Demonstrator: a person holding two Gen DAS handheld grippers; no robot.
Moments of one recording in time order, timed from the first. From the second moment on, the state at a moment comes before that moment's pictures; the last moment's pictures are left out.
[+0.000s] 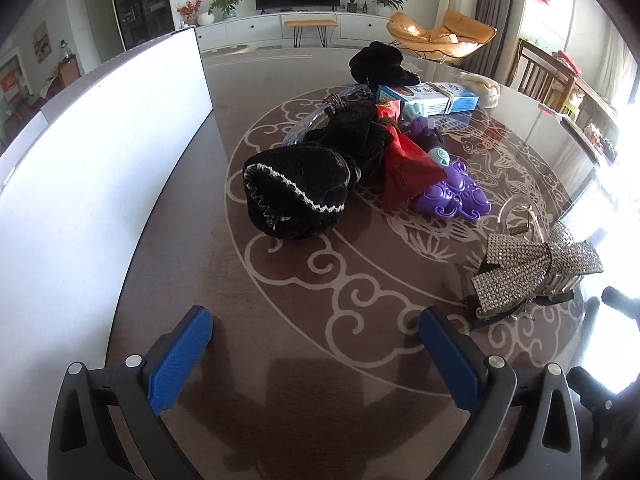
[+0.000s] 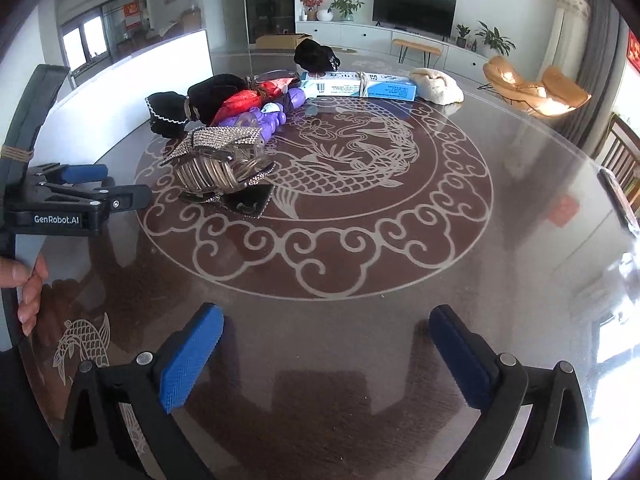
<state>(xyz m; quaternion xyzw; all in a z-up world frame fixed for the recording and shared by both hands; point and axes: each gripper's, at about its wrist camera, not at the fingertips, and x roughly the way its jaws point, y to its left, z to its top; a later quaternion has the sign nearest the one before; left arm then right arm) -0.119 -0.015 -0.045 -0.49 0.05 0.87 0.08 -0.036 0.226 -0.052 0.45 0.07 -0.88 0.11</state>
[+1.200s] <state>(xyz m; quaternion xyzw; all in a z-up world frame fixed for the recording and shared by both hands) -0.061 -0.032 -0.041 -0.48 0.04 0.87 0.08 -0.080 0.197 -0.050 0.44 0.09 -0.86 0.23</state>
